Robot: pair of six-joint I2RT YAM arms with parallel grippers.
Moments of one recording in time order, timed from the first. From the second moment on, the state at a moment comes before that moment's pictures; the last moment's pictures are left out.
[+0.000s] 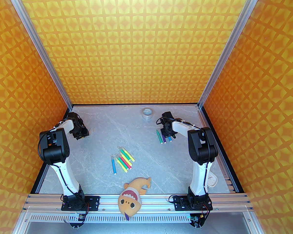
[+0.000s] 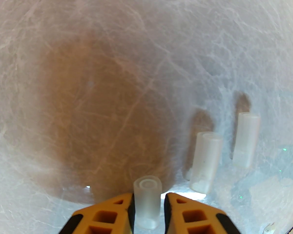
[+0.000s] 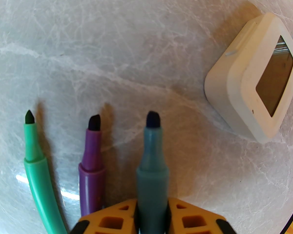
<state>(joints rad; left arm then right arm) 0.24 2.05 1.45 -0.70 0.19 -0.11 0.21 2.03 1.39 -0.59 0.18 -0.11</state>
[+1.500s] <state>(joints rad) -0.03 1.20 0.72 -0.12 0.48 -0.18 0.62 1.78 1.33 -0.70 -0.25 -0.04</state>
